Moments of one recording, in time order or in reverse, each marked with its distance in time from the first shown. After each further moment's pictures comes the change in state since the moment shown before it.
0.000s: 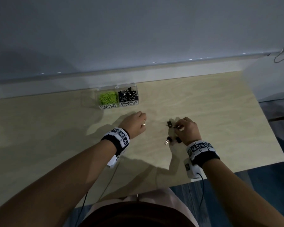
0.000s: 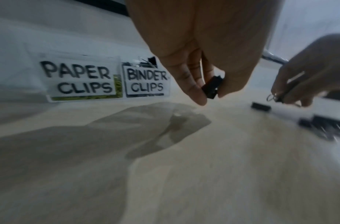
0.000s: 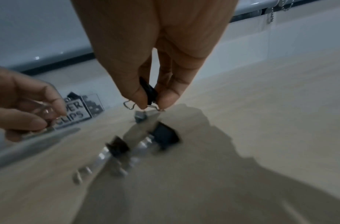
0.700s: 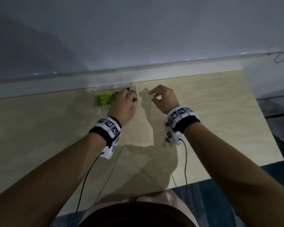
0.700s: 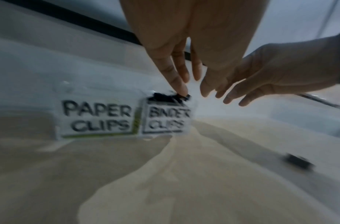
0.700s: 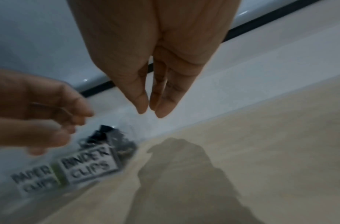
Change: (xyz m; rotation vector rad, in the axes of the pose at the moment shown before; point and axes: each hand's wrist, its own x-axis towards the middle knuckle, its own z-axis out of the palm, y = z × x) left_hand 0.022 -0.023 -0.046 -0.067 0.280 -0.126; right_hand 0.101 -0.099 -0.003 0.067 -0.072 -0.256
